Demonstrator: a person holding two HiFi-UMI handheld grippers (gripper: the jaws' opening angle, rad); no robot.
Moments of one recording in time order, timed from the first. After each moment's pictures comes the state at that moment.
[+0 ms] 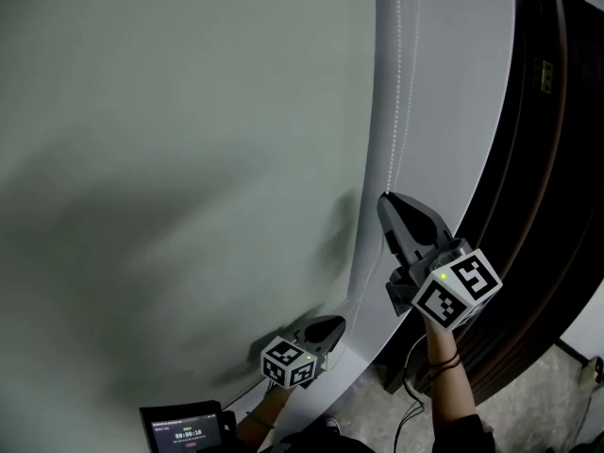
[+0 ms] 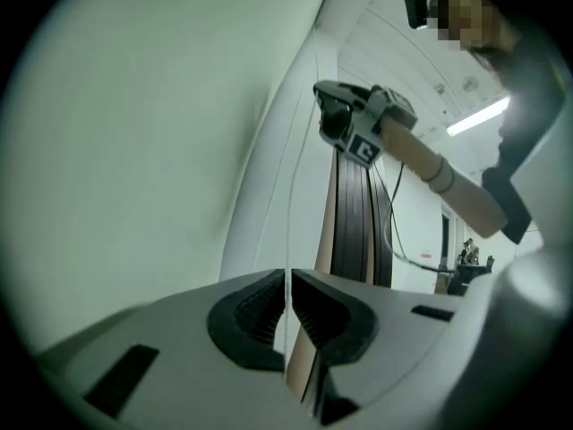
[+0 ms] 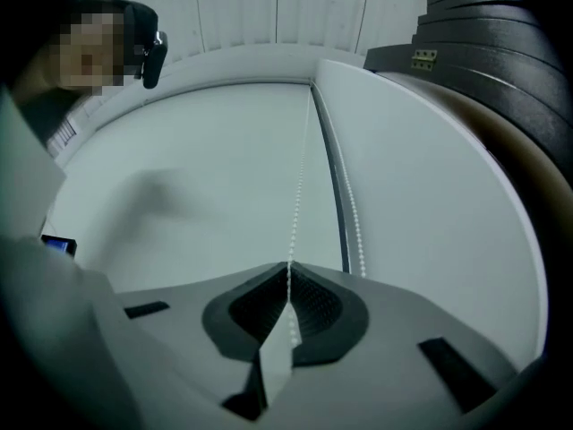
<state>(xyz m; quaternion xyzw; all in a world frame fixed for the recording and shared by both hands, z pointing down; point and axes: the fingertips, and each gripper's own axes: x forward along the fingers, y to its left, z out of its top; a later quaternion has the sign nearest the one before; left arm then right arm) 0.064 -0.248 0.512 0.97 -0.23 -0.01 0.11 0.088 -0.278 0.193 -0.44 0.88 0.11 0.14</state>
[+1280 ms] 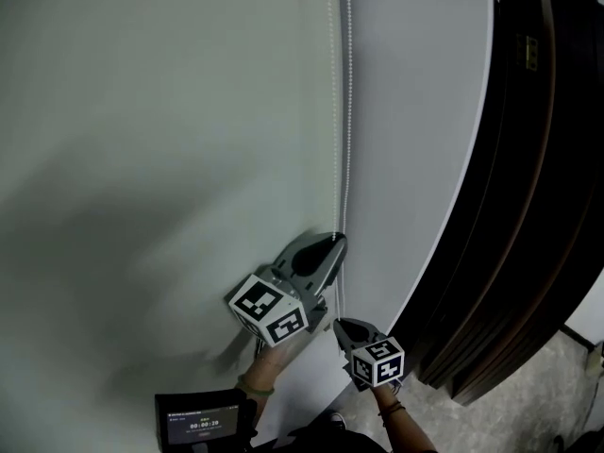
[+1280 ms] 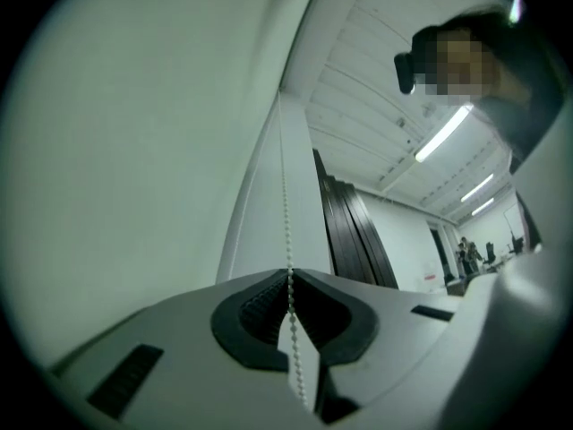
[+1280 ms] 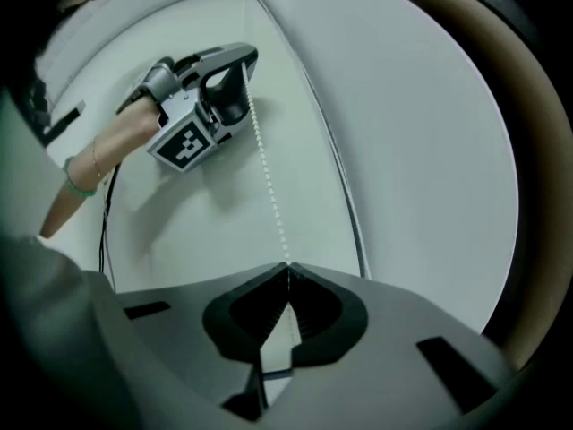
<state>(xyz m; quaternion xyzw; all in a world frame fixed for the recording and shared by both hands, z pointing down) 0.028 -0.256 0.295 0.96 -0.21 -0.19 -0.03 0.021 -0.243 0.576 -0.48 0.87 -0.14 -0.05</state>
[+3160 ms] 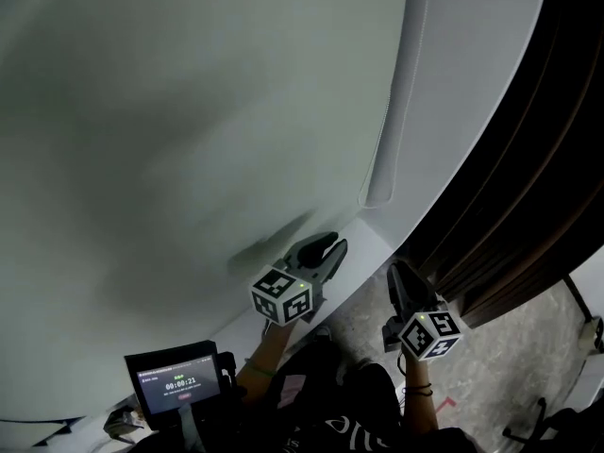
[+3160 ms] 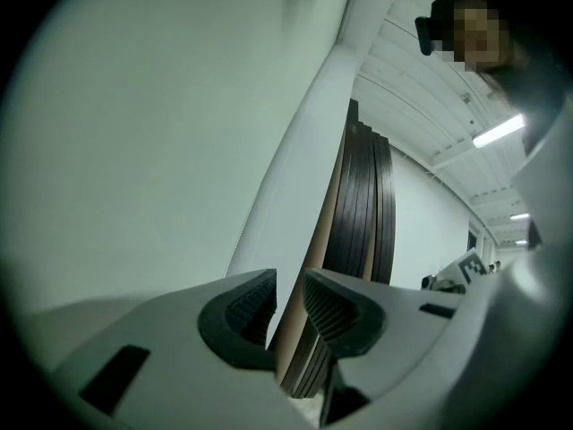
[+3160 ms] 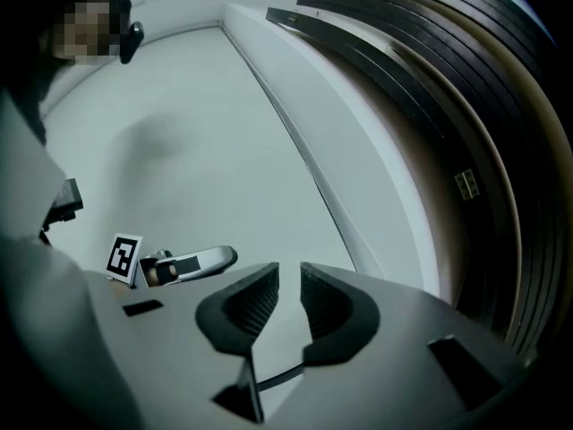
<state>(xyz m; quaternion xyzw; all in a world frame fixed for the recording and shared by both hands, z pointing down) -0.022 -0.150 0.555 0.93 -0.31 -0.02 0.18 0.085 -0.098 0.580 -0.55 0.81 -0.22 0.06</state>
